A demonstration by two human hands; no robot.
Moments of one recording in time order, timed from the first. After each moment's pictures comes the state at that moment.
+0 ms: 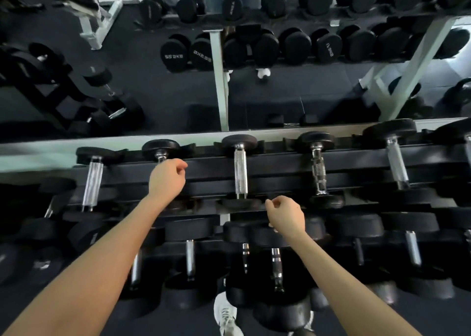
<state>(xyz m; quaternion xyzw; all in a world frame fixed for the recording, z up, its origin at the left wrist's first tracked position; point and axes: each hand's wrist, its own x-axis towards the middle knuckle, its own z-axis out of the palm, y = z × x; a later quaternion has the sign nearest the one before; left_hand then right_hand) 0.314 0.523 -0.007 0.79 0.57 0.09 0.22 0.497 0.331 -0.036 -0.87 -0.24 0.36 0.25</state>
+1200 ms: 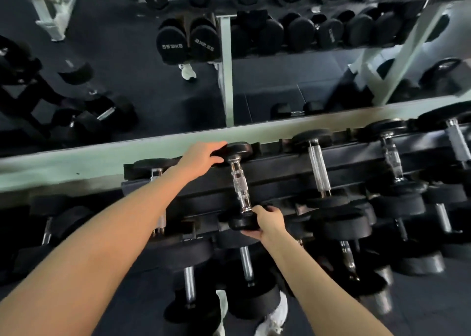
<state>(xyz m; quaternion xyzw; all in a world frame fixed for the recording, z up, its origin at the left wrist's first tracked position) 0.217 0.707 -0.038 0.90 0.31 -0.01 0.32 0.274 0.507 -0.089 -0.68 0.23 0.48 0.51</state>
